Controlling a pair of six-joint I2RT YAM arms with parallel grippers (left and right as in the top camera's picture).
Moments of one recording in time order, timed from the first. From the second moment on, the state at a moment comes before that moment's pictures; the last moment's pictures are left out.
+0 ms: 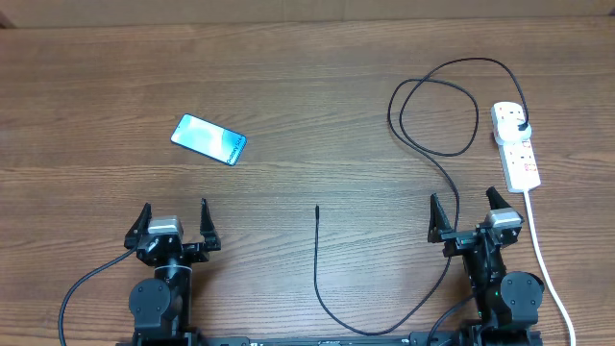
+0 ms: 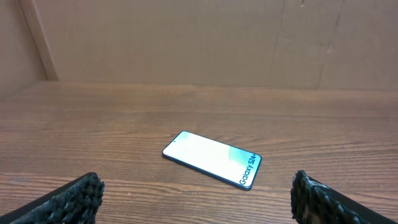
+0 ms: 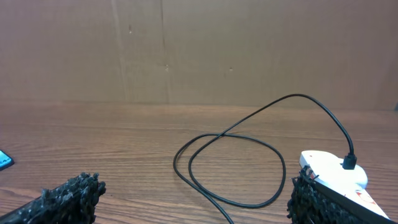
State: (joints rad) left arm 0.03 0.02 0.01 -0.08 -0.04 -0.03; right arm 0.00 0.01 0.02 -0.02 -0.13 0.02
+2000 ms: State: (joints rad) left arm 0.03 1.02 1.05 -0.57 -0.12 -0.19; right arm 0.00 0.01 0.02 -0.02 -0.13 0.02
